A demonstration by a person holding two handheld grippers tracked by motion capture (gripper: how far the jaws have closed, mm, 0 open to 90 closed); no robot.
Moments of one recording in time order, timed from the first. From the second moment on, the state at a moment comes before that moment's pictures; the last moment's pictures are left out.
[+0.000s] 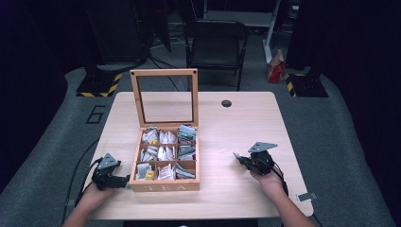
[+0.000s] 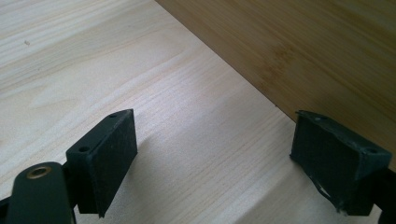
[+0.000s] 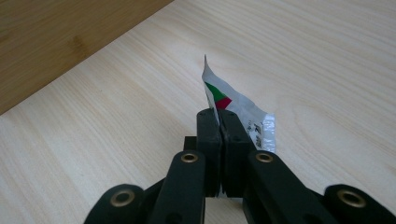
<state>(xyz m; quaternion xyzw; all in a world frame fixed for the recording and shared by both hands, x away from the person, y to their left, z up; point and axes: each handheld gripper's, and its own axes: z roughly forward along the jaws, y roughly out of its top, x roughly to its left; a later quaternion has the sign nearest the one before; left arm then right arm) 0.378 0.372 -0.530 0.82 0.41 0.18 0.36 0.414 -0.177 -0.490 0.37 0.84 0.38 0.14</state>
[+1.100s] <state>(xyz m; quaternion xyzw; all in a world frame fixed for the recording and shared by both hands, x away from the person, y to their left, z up) 0.378 0.372 -0.530 0.82 0.41 0.18 0.36 0.413 -0.180 -0.482 0.38 0.82 0.41 0.14</state>
